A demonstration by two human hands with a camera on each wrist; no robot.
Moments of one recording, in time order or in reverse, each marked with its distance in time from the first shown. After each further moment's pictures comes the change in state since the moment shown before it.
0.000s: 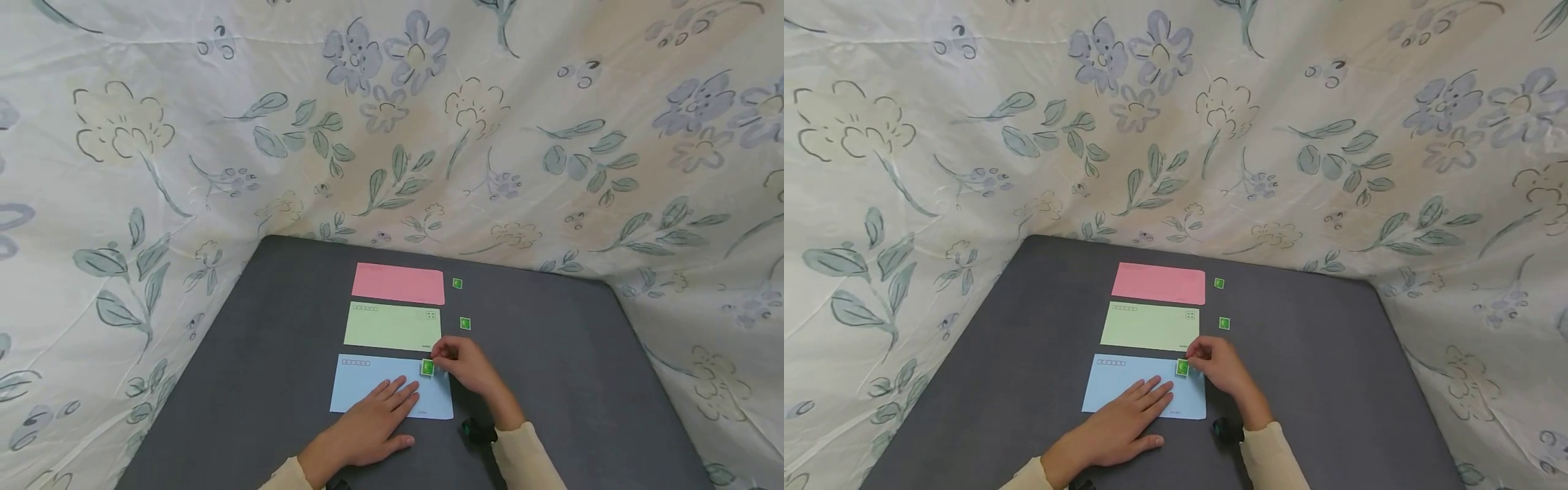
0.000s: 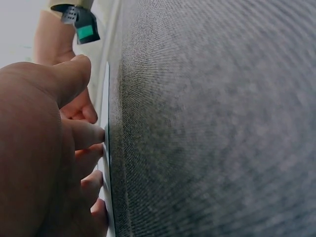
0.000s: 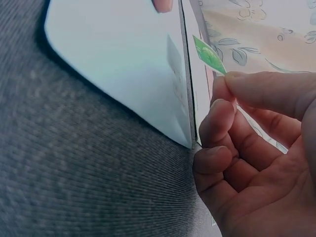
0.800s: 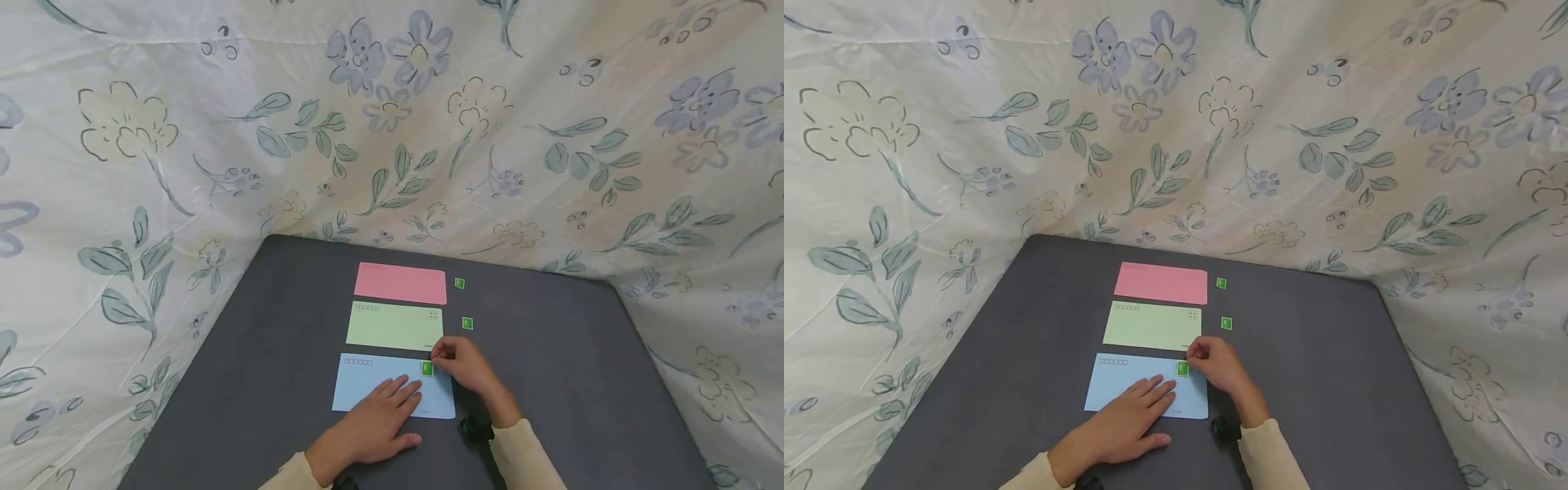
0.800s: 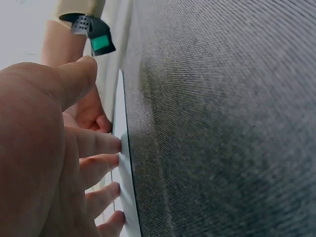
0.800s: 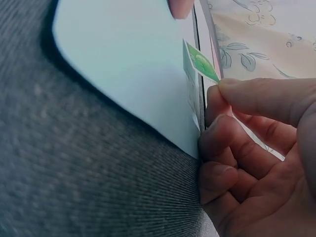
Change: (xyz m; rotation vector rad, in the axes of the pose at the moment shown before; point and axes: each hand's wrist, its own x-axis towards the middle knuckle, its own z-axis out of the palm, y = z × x) left_hand 0.007 0.005 -0.007 0.009 -0.026 -0.029; right_hand 0.007 -0.001 0.008 -0.048 0.006 0.040
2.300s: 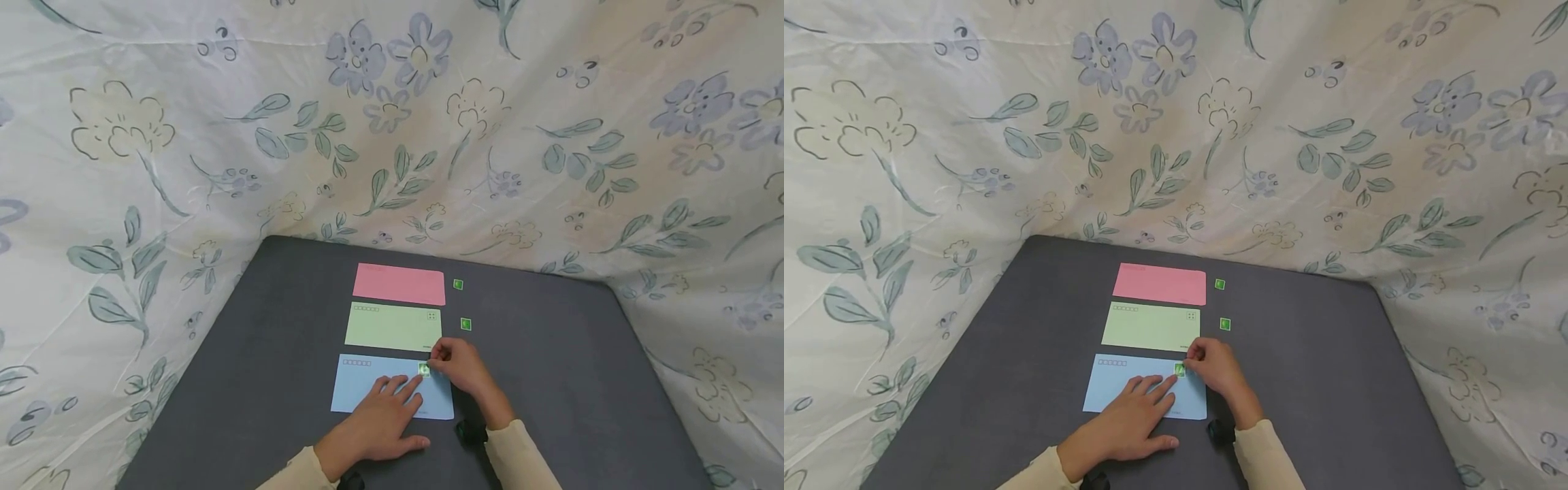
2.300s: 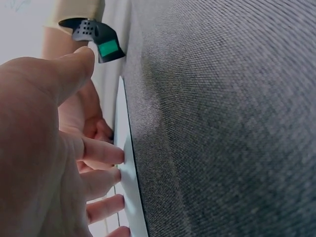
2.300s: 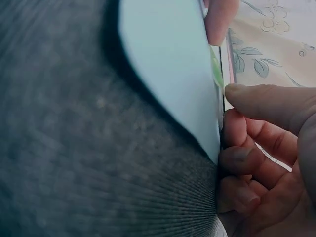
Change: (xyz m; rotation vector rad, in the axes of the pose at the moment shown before) left_hand 0.016 0.011 -0.004 0.066 -0.043 -0.079; right_hand -0.001 -0.002 0.010 -0.081 0.098 0.044
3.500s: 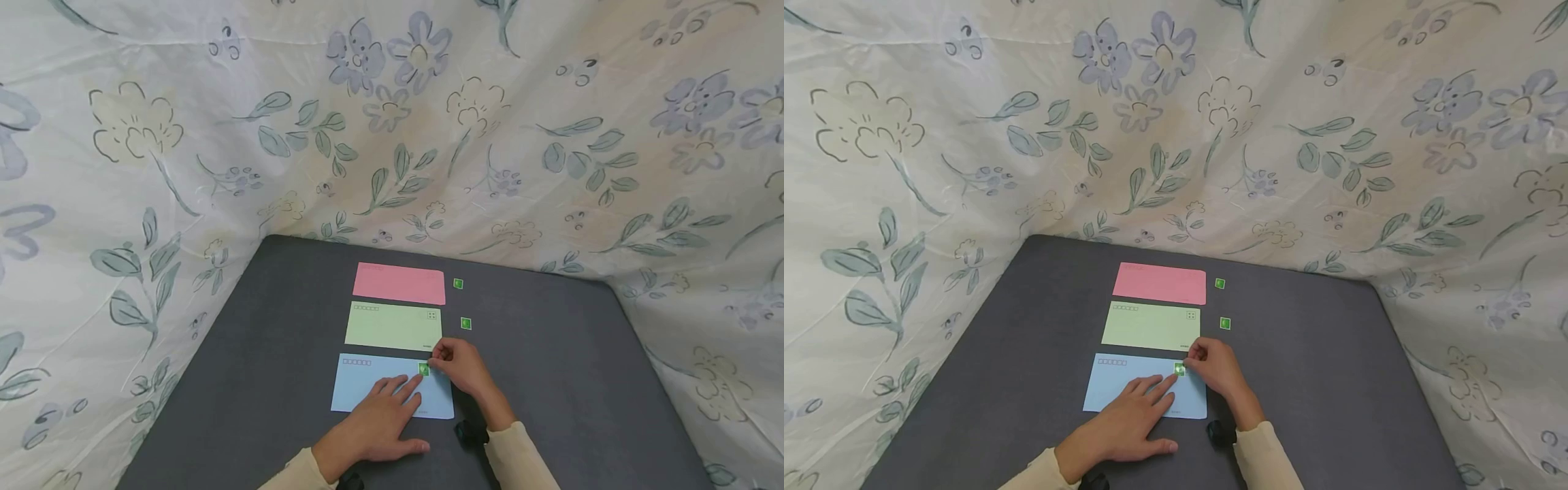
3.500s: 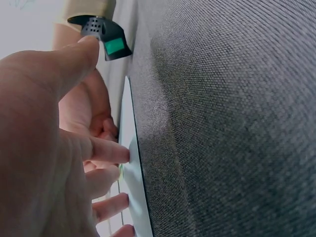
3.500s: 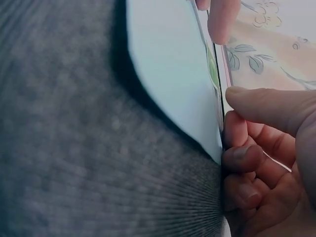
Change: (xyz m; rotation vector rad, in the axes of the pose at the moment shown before) left_hand -0.004 -0.001 0.001 -0.050 -0.009 0.003; right_hand -0.004 0.004 0.002 0.016 0.032 0.003
